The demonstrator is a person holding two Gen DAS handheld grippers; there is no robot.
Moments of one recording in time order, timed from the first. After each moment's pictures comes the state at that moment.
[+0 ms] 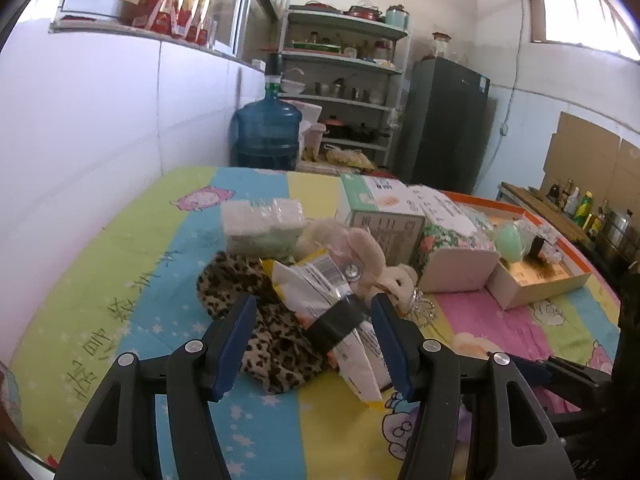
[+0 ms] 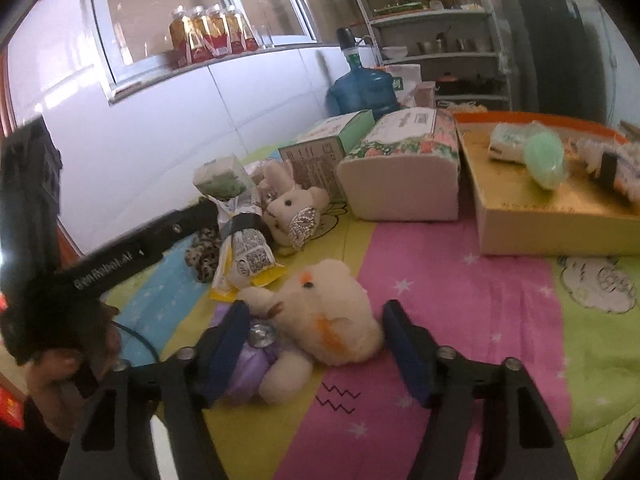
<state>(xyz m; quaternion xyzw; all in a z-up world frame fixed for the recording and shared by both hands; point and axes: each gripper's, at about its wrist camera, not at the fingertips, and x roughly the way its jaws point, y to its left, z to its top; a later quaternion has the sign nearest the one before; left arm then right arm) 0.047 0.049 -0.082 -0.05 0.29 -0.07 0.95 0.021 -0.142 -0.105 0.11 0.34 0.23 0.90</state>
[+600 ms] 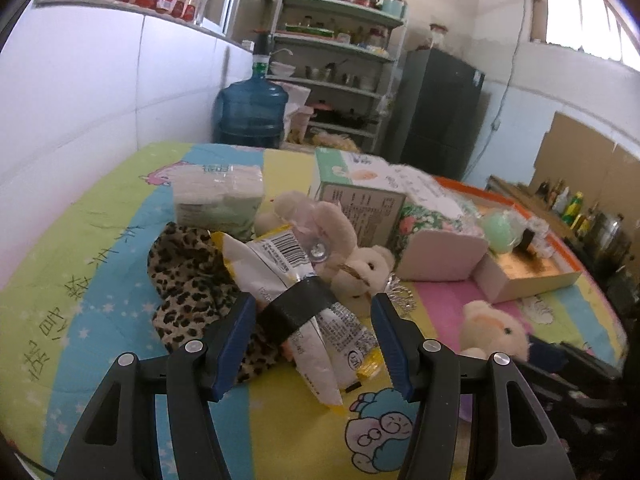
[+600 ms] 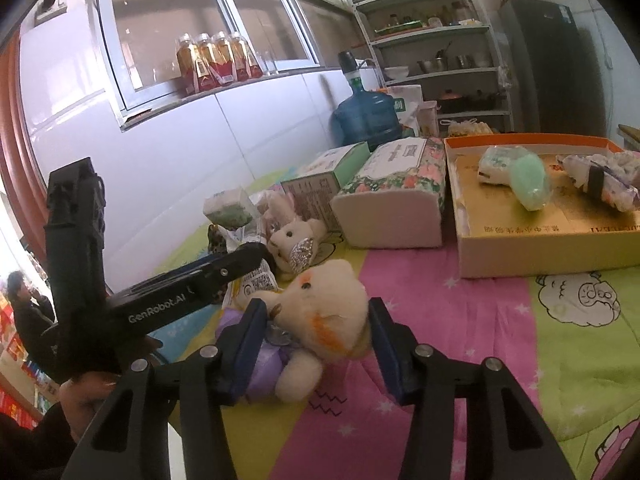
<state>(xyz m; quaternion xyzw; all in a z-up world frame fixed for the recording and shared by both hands) 0.063 0.026 -0.101 -0.06 0.32 -0.09 0.94 0.011 -0.158 -0.088 0.11 0.30 0.23 0.92</state>
